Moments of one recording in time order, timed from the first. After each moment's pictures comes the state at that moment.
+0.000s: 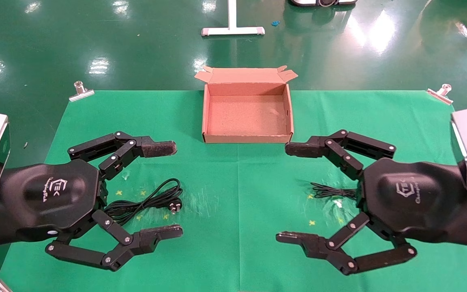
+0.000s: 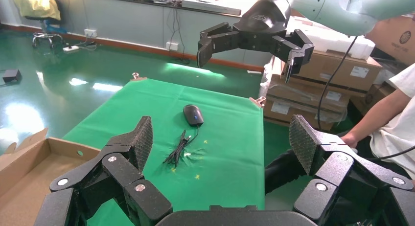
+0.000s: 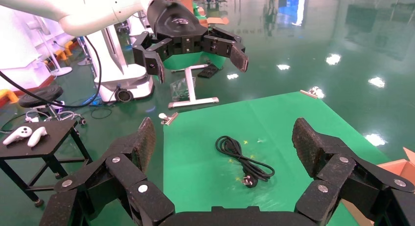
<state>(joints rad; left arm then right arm) -1.08 0.61 0.28 -1.28 0.73 1.49 -0.19 1.08 -0.61 -0.28 1.28 -0.73 -1.49 0.19</state>
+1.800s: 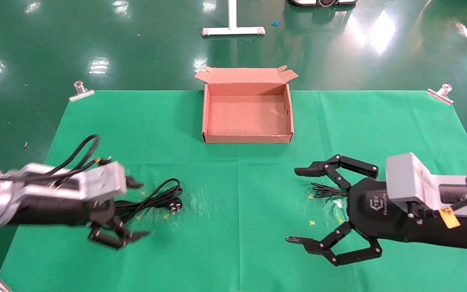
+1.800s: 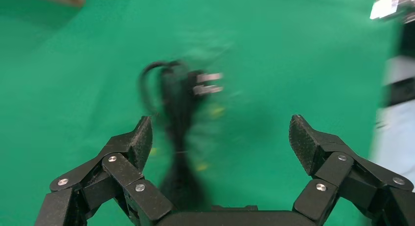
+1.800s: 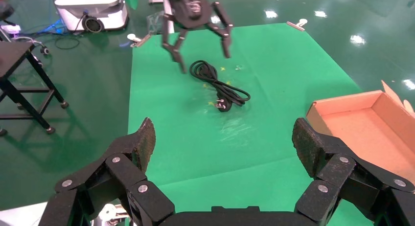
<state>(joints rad) -1.38 0.71 0.61 -1.34 1.65 1.44 -0.48 1.09 -0.62 -0.34 1.22 -0.96 -1.46 0.04</state>
